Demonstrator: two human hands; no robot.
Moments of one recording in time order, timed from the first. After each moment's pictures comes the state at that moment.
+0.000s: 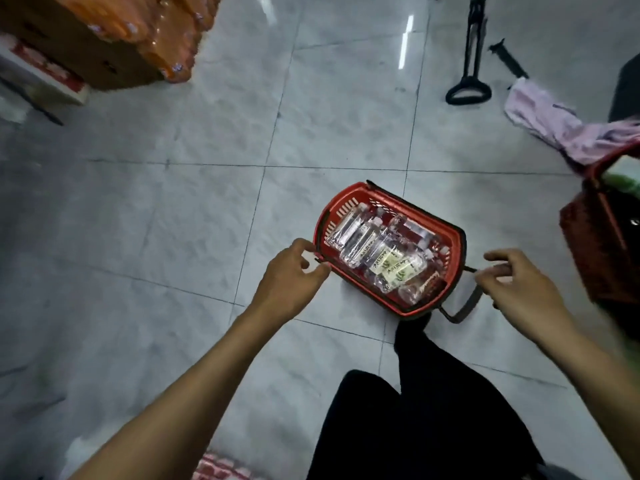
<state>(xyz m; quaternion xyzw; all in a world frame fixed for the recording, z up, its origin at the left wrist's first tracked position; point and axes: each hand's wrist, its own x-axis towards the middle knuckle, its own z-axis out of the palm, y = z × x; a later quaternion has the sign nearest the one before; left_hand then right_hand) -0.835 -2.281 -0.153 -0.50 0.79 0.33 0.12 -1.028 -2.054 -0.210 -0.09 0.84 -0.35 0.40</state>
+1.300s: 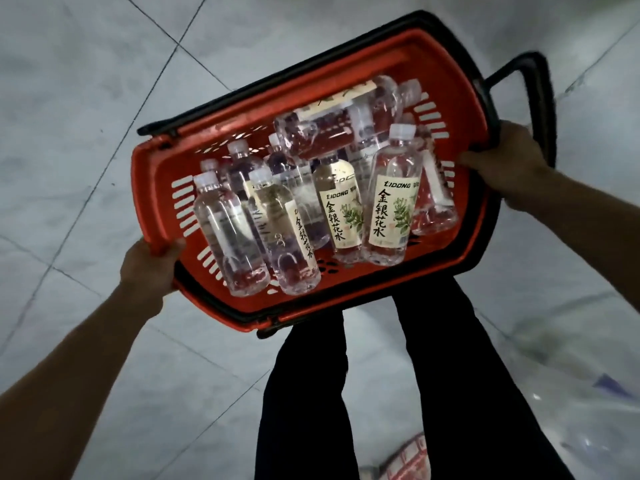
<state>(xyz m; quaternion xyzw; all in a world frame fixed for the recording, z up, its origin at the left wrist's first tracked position) -0.979 -2.580 -0.621 -0.45 0.76 0.33 0.34 -0.983 -2.114 -0.627 0.39 0.78 -0.40 0.29</state>
